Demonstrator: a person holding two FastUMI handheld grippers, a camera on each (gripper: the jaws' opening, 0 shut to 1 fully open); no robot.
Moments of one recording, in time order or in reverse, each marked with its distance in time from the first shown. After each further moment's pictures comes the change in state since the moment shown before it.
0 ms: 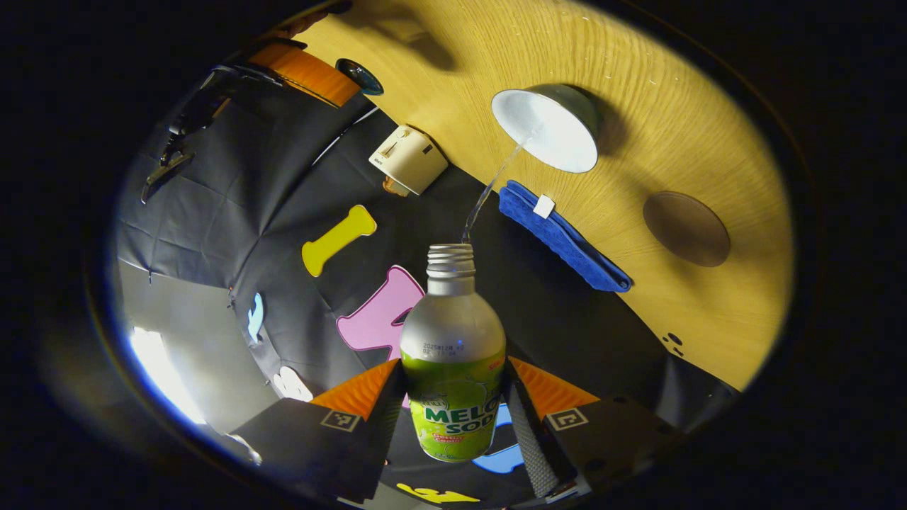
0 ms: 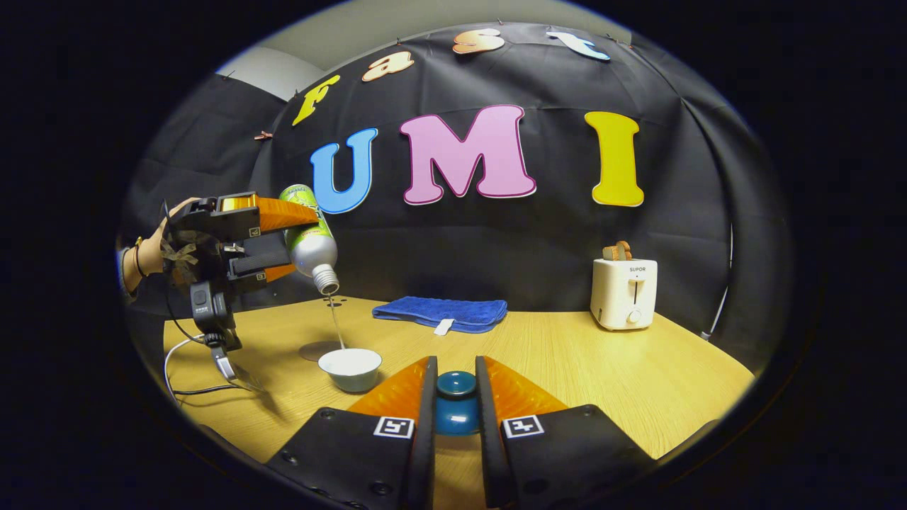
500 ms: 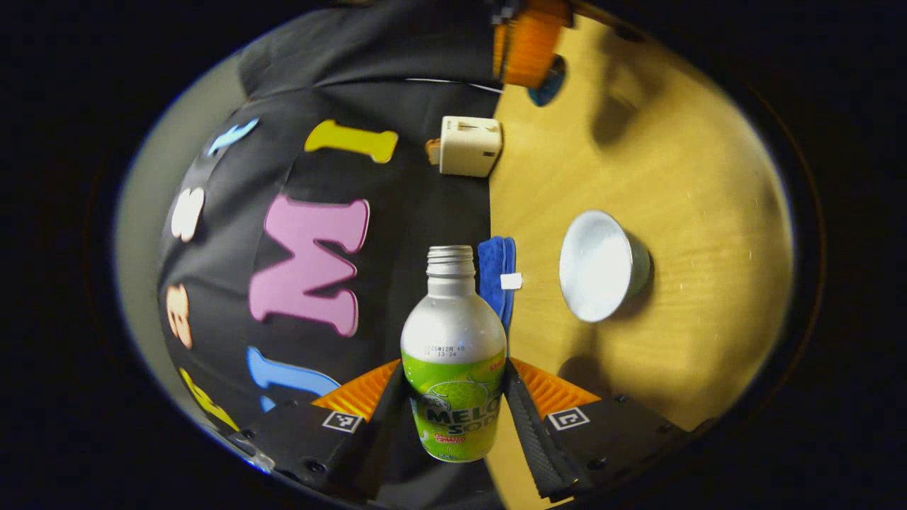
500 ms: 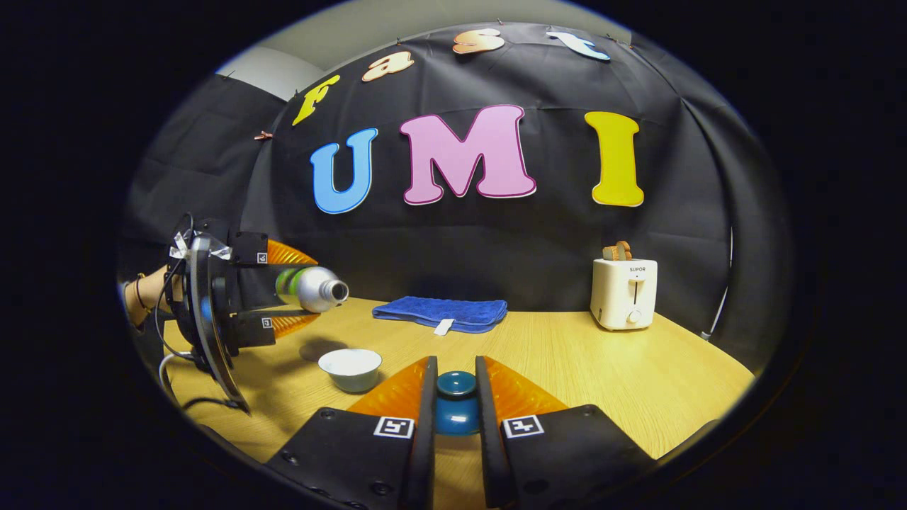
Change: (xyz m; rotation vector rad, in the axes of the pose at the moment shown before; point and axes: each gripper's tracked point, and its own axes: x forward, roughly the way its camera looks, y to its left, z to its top) left arm -0.015 -0.052 0.067 -1.045 -0.008 -0.283; right arm 0.000 0.000 0.000 0.000 0.000 0.000
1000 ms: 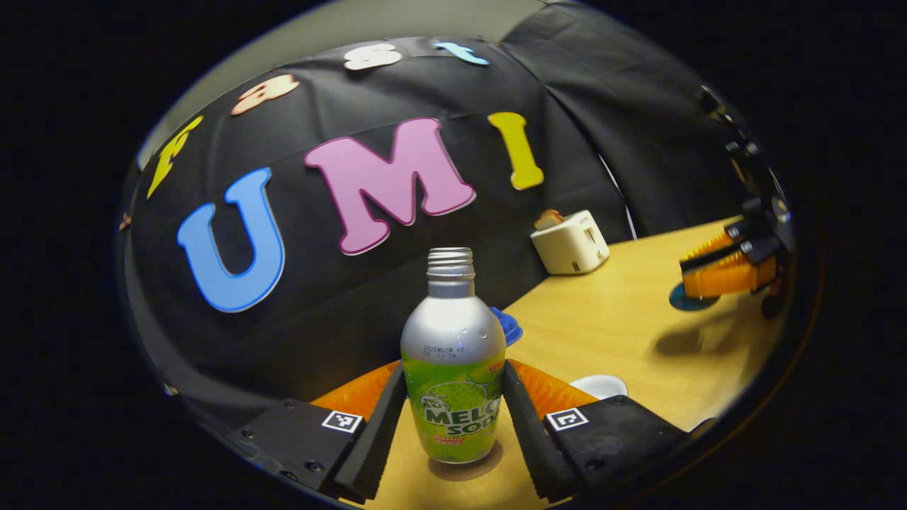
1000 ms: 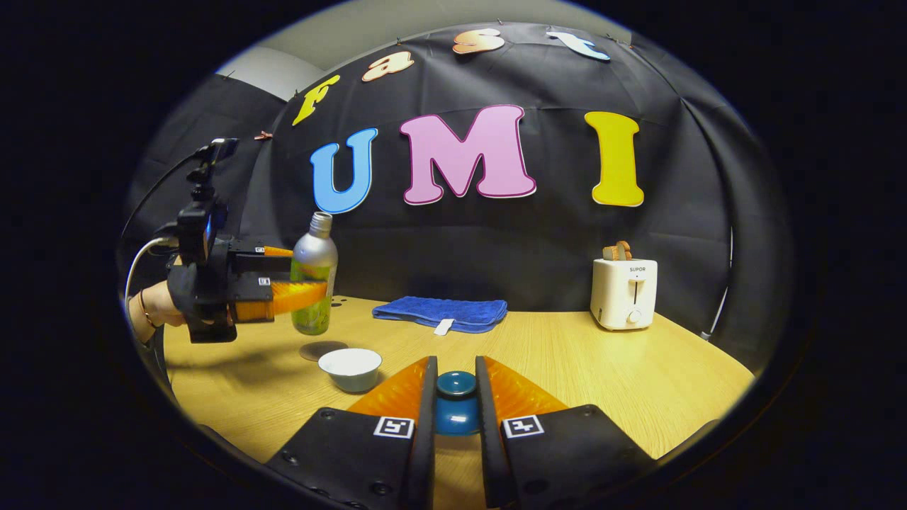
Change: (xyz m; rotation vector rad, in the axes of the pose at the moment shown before) left arm -0.006 0.039 0.018 -0.935 -0.165 0.010; right arm 0.000 0.000 0.000 0.000 0.000 0.000
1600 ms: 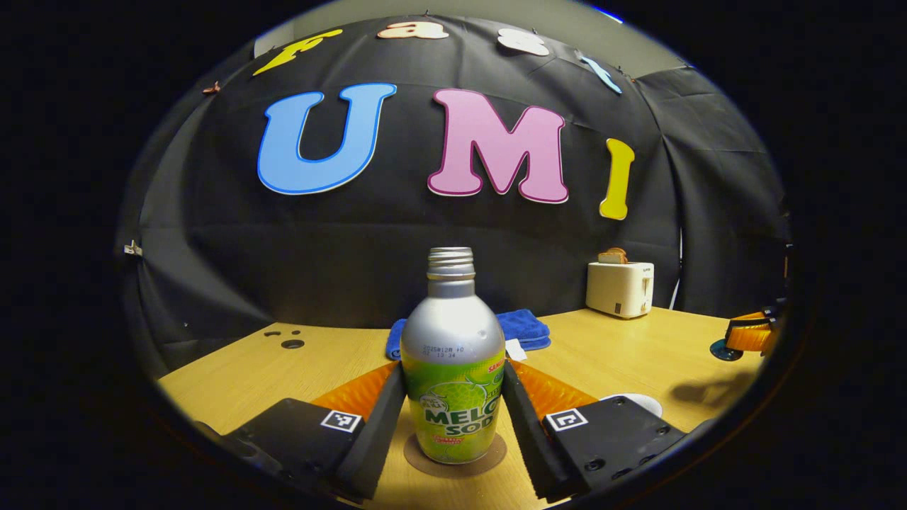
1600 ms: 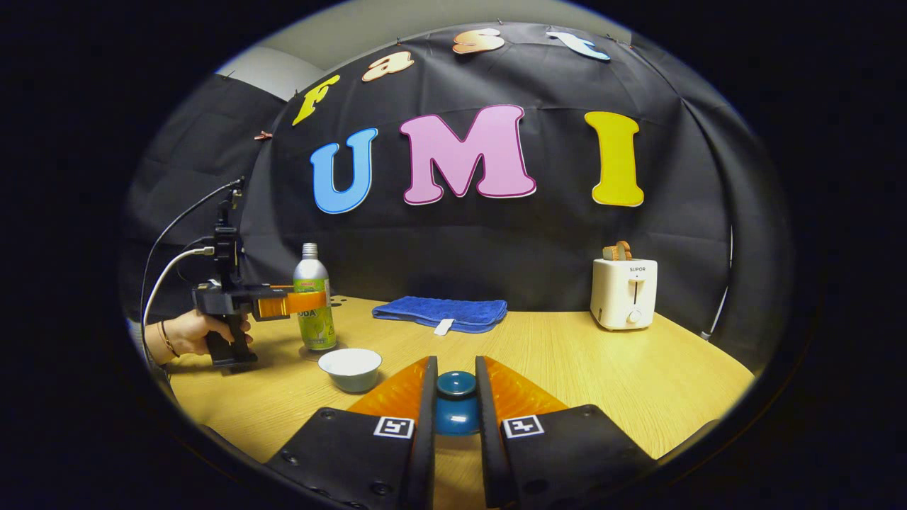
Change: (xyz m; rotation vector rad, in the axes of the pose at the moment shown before) left arm 0.023 0.033 -0.067 -0.365 0.064 0.124; right arm 0.000 0.000 0.000 0.000 0.000 0.000
